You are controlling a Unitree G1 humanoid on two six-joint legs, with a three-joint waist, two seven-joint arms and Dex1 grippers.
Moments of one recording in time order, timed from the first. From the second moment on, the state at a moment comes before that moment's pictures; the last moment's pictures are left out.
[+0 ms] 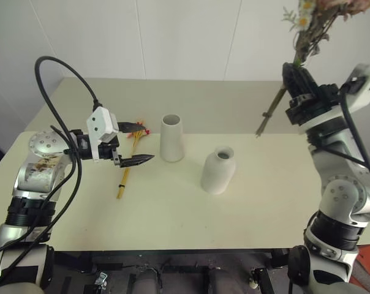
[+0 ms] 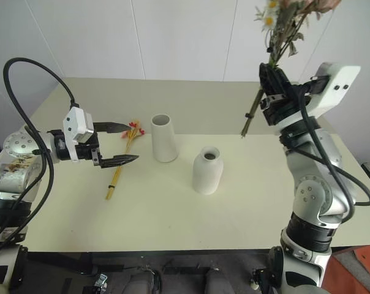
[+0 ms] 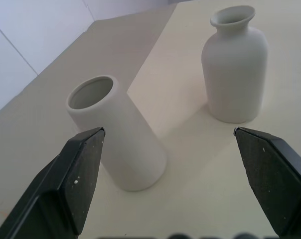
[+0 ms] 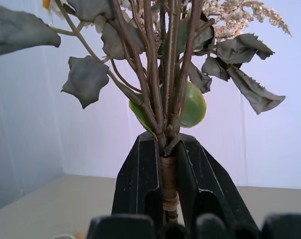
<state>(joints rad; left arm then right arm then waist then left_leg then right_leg) -0.65 0.80 0.02 0.11 -0.36 0.20 -1.19 -0.65 -0.29 -0.39 -0.45 0.63 0.62 0.23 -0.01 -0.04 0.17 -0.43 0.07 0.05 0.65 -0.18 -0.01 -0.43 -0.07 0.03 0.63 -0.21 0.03</state>
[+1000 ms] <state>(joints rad) -0.61 0.83 0.06 0.08 -0.36 0.20 -1.19 -0.49 -0.21 -0.17 -0.50 0.65 0.53 0.19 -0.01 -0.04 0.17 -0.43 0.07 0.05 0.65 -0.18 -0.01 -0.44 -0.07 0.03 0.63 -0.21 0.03</state>
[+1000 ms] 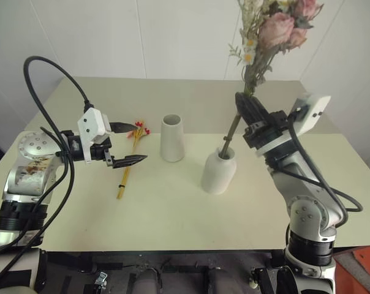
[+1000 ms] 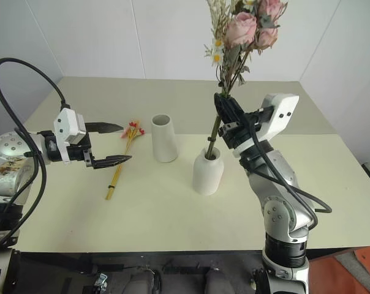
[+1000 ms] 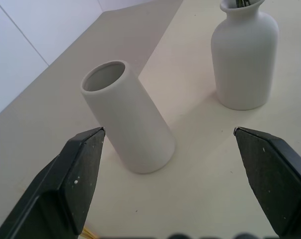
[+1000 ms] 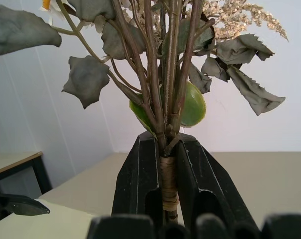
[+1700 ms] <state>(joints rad) -0.64 0.83 0.06 0.11 -0.36 0.19 -1.20 -0.31 -0.20 -0.09 -0.55 0.52 0.35 0.27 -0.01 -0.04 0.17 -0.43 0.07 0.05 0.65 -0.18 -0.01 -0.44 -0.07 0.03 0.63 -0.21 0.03</state>
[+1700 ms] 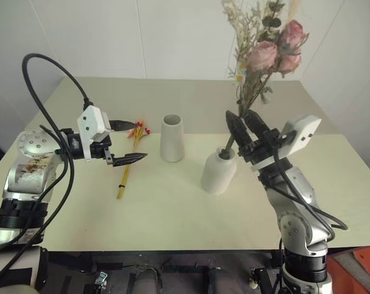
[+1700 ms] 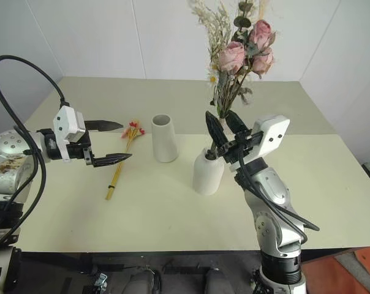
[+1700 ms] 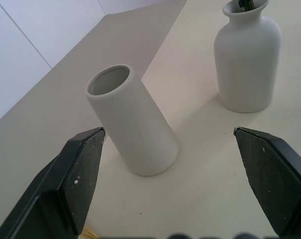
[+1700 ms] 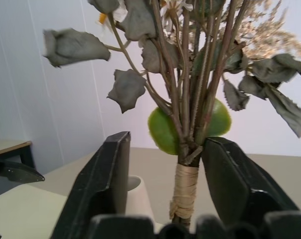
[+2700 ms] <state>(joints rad) -0.71 0.67 0.03 0.21 -0.24 0.85 -0.66 0.15 -0.97 -0.50 -0.97 1.08 0.71 0.50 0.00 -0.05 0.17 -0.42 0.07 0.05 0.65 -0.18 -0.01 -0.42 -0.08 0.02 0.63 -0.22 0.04</state>
